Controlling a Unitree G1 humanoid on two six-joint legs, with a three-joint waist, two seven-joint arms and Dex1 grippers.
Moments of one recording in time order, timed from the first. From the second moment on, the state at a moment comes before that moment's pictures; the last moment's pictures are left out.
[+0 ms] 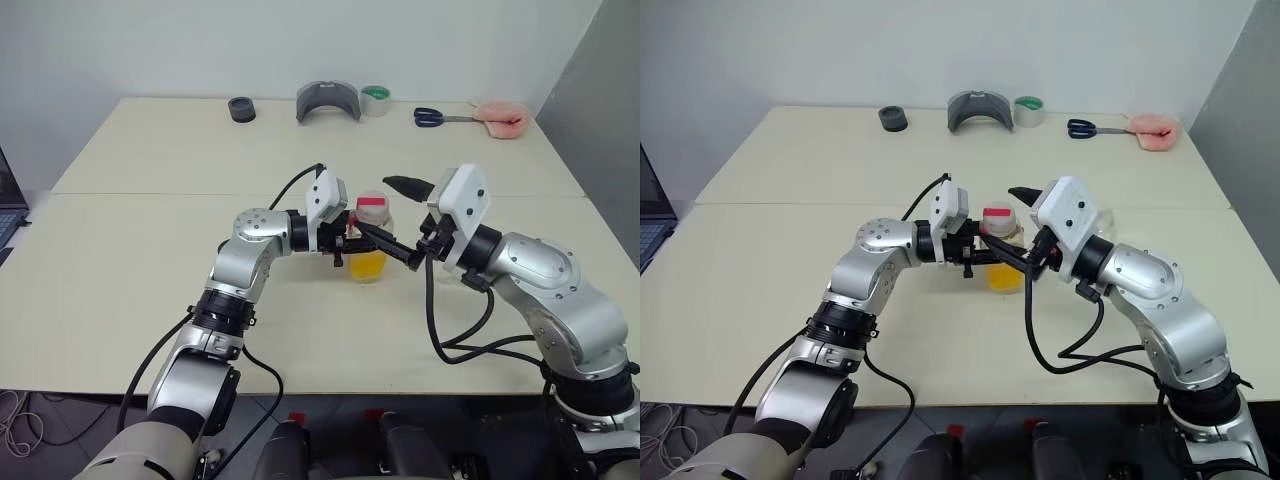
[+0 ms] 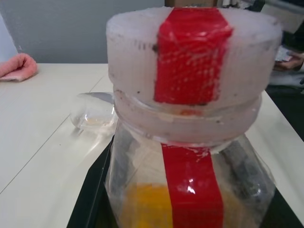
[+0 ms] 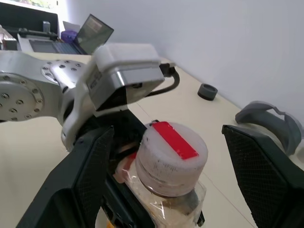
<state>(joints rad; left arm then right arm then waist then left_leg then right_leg) -0.80 0.28 -0.16 0.32 -0.27 0.21 -1.17 -0.50 -0.53 0.12 -0.58 0.37 0.62 0.52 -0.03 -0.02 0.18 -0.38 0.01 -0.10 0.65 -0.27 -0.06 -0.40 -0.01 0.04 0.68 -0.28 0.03</state>
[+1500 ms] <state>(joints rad) -0.80 0.28 -0.16 0.32 -0.27 0.22 -1.17 -0.48 -0.51 0.07 -0.57 0.39 0.65 0.52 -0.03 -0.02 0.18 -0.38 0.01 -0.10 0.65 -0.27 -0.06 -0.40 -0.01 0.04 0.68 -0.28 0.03</state>
